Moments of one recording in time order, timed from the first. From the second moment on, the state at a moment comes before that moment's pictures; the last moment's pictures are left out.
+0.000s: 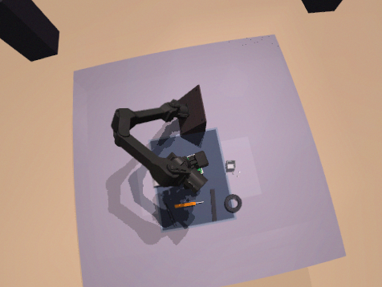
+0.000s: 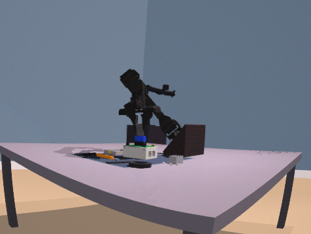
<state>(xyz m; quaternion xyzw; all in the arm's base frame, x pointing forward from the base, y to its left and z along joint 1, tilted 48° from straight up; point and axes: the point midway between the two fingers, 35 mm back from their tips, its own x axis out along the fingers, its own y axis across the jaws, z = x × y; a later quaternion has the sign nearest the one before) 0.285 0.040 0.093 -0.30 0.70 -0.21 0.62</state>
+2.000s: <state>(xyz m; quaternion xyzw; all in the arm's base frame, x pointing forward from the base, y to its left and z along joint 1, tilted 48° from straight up) 0.284 0.042 0.084 -0.33 0.67 -0.24 0.62</state>
